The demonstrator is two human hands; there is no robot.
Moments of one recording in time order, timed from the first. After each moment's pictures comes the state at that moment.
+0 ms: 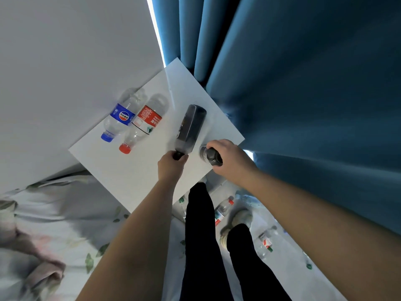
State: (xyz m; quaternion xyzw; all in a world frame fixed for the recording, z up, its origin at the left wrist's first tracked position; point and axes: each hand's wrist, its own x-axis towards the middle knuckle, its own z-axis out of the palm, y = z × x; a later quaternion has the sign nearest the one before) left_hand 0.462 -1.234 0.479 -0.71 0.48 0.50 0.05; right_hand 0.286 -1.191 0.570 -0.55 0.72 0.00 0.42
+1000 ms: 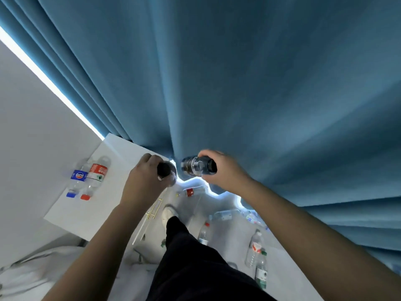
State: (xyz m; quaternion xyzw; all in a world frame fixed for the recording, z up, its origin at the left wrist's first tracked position) left_hand 0.389 -1.079 0.803 -0.37 0.89 0.27 -0.09; right_hand 0.213 -0.943 0.804 -0.43 0.81 -0.27 0.30
